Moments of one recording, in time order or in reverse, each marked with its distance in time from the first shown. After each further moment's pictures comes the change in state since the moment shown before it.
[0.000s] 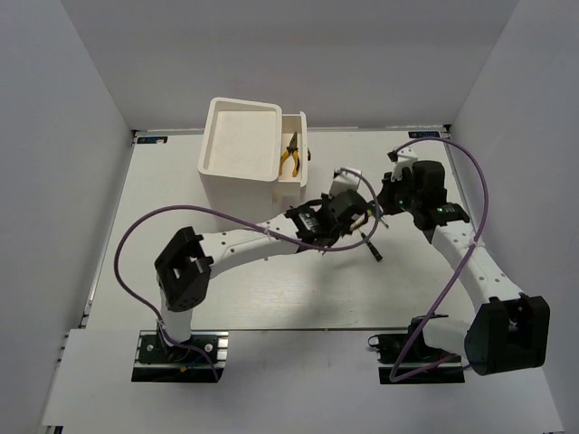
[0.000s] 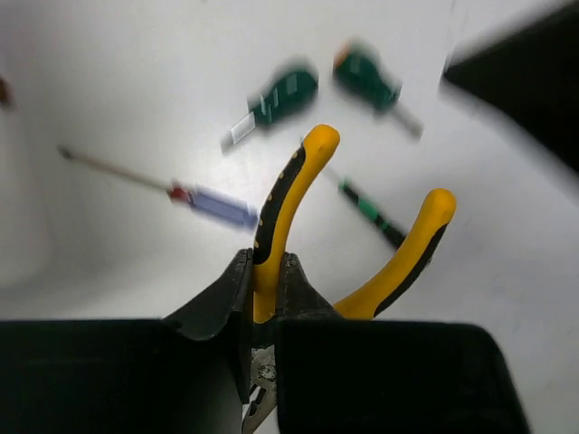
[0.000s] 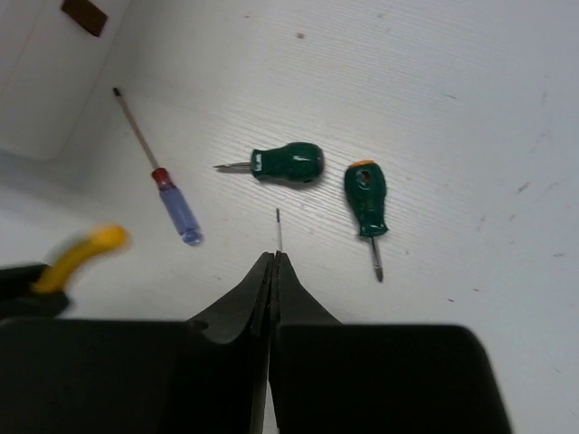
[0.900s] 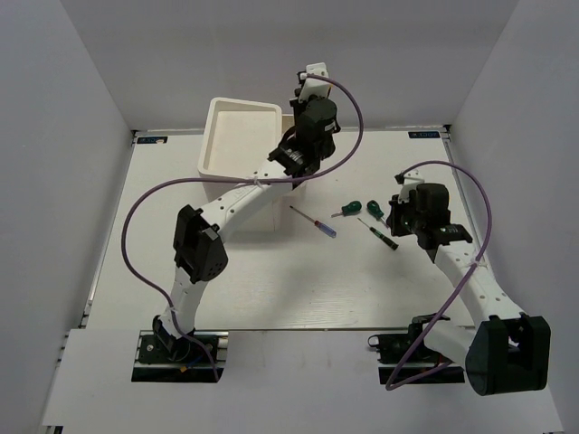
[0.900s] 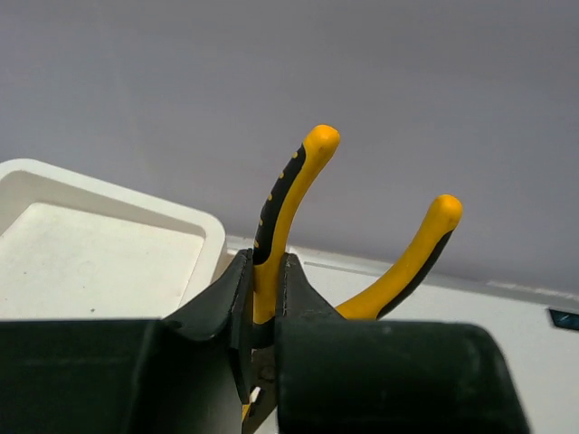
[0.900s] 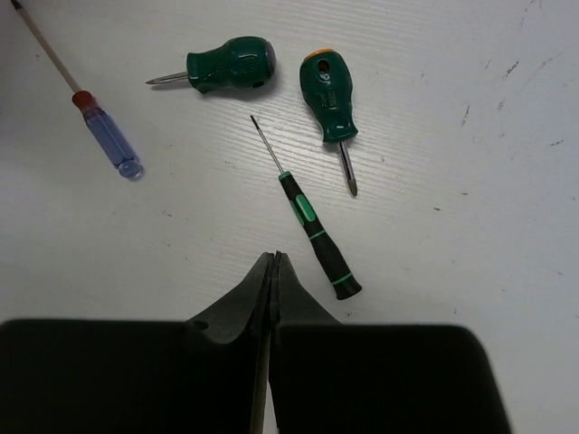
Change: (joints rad) left arm 0.285 0.214 0.593 0.459 -0.454 0.536; right arm -0.049 -0.120 -0.192 -0.025 0.080 -0.018
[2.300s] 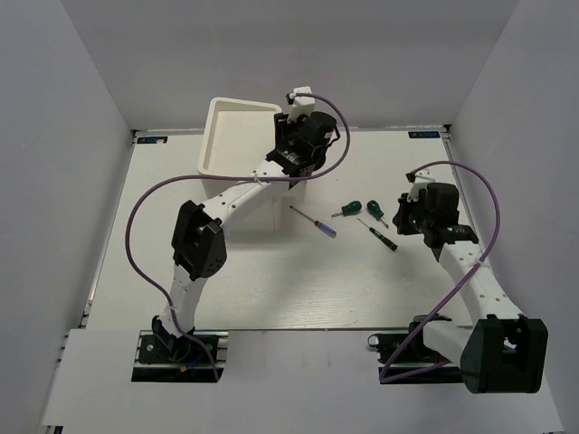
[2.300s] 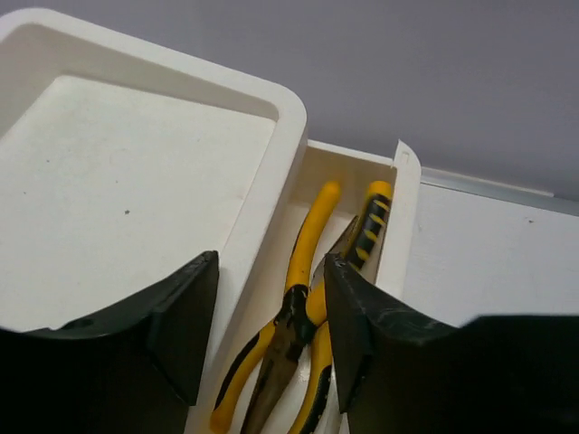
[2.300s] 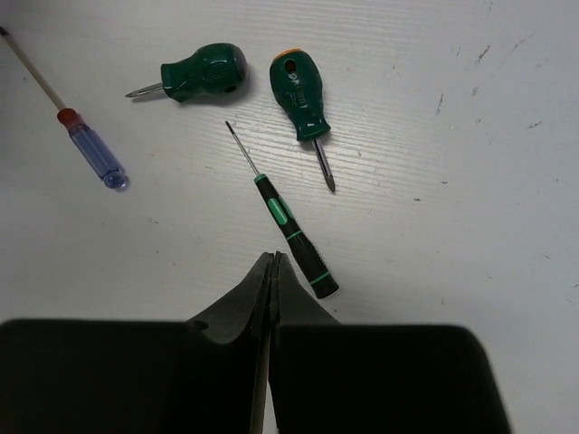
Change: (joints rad) left arm 0.047 0.024 -0.095 -0.350 -0.076 -0.261; right arm -0.086 -0.002 0.000 0.000 -0.042 0.023
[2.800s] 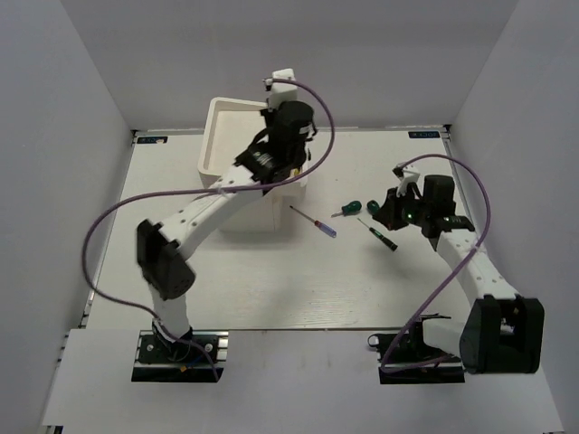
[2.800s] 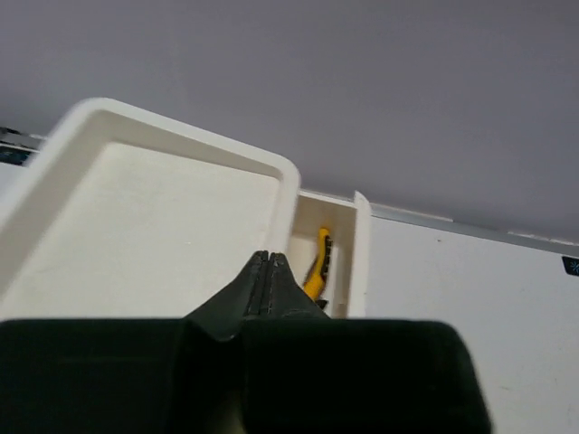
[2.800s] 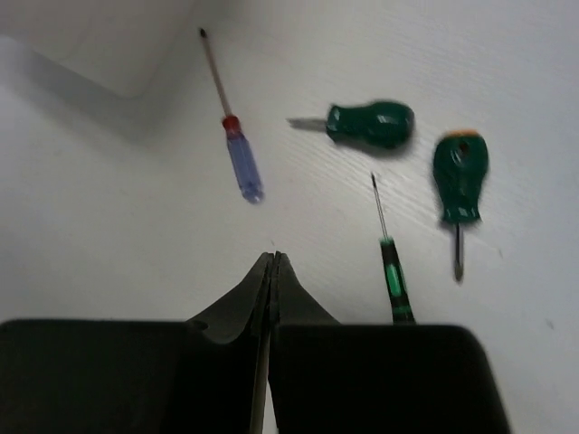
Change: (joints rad) left arm -0.011 -0.245 -0.105 0.066 0.108 0.039; right arm -0.001 0.077 0.035 0.040 -0.329 -0.053
